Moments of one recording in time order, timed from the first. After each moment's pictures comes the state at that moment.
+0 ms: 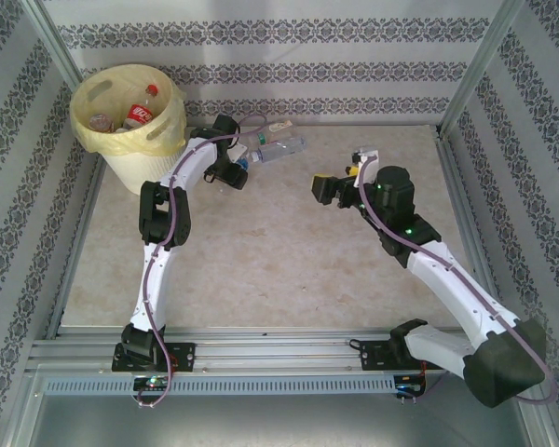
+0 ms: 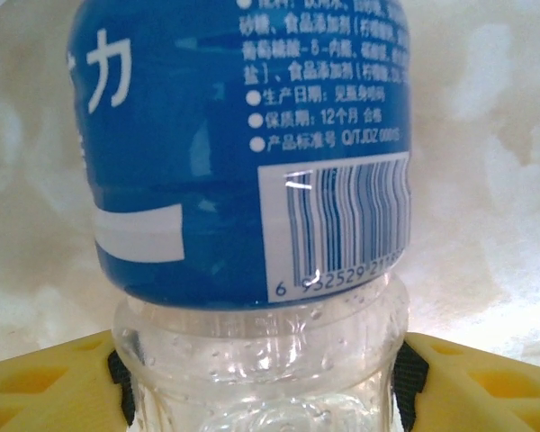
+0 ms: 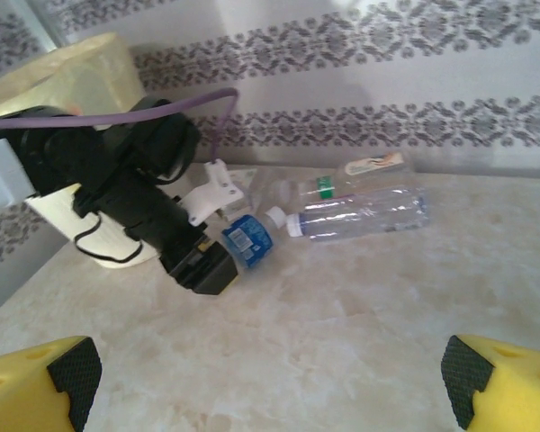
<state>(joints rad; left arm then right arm) -0.23 2.48 2.28 -1.09 0.00 0.21 0.38 1.11 0.88 -0.02 -0.21 0.28</state>
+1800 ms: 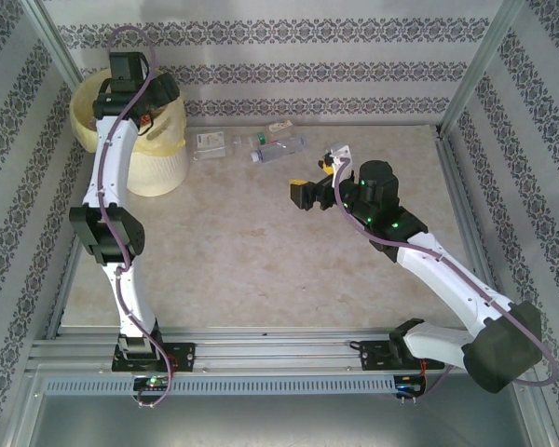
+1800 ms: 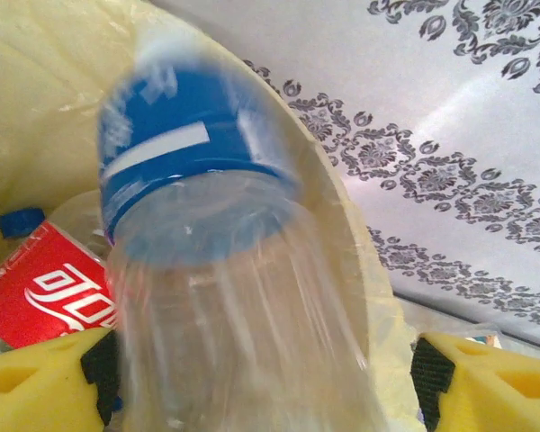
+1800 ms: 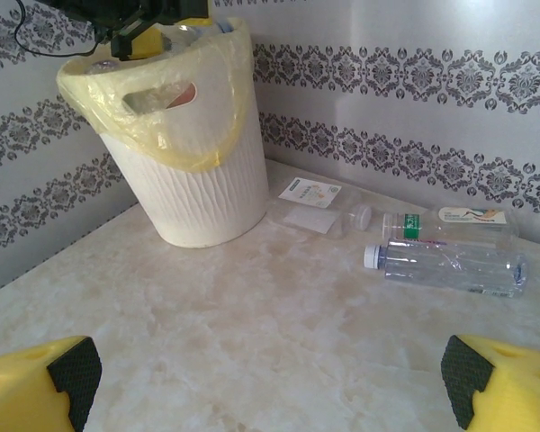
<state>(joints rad) 0.07 2.08 2.34 -0.81 0.00 -0.39 0.49 1.18 0.95 0.02 -0.29 0.13</state>
